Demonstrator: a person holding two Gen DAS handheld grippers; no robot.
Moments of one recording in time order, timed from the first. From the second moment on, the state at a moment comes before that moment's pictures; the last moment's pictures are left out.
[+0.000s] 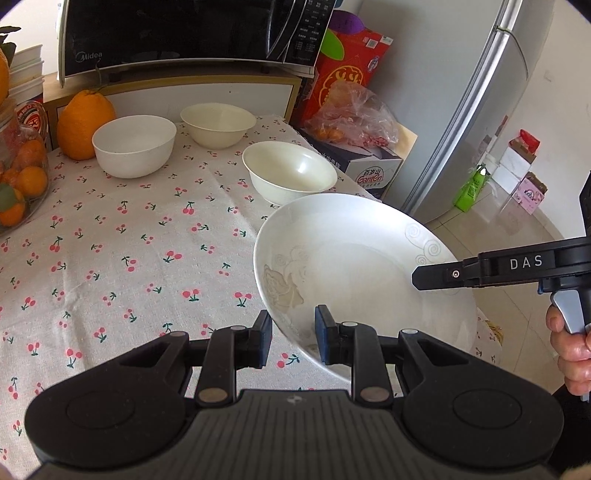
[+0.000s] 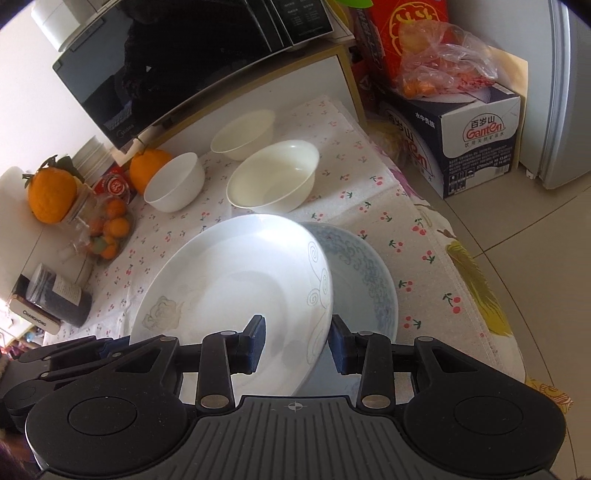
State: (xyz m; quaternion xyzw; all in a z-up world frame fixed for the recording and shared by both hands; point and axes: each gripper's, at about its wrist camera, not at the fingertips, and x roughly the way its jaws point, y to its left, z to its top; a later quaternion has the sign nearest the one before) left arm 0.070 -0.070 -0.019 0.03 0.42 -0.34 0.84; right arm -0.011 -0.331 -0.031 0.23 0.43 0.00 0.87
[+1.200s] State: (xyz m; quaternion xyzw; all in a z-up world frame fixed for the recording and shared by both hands) left arm 0.060 -0.112 -0.026 0.11 0.43 -0.30 0.85; right arm -0.006 -0.339 -0.030 0.17 0.45 -0.02 0.88
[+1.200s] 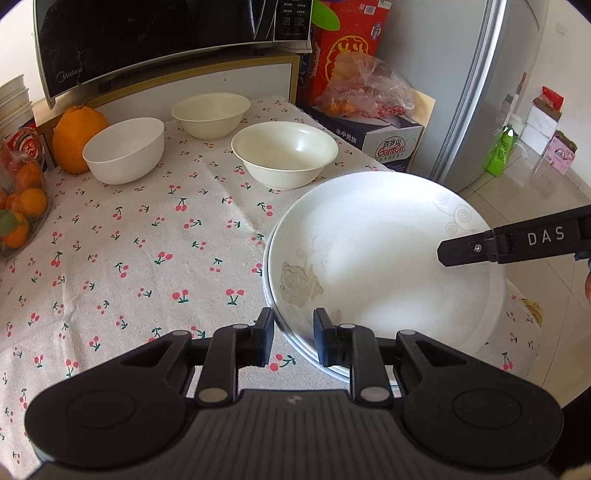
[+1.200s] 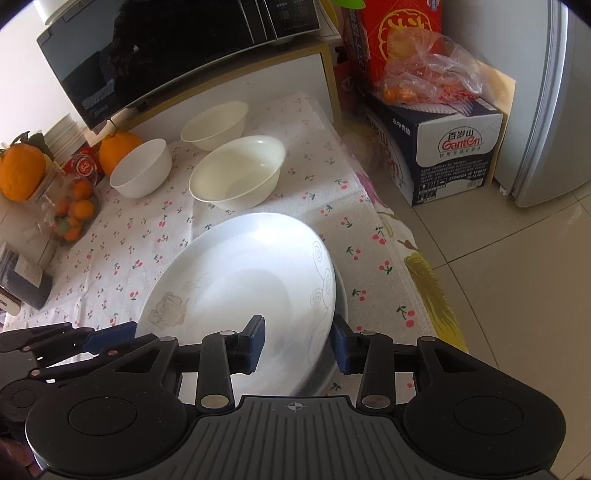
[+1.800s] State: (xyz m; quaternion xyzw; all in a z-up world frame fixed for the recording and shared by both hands) left arm 0.062 -0.112 -0.028 0.10 0.43 -0.30 0.84; right arm -0.006 -0.329 -0.015 0.10 0.42 -0.01 0.90
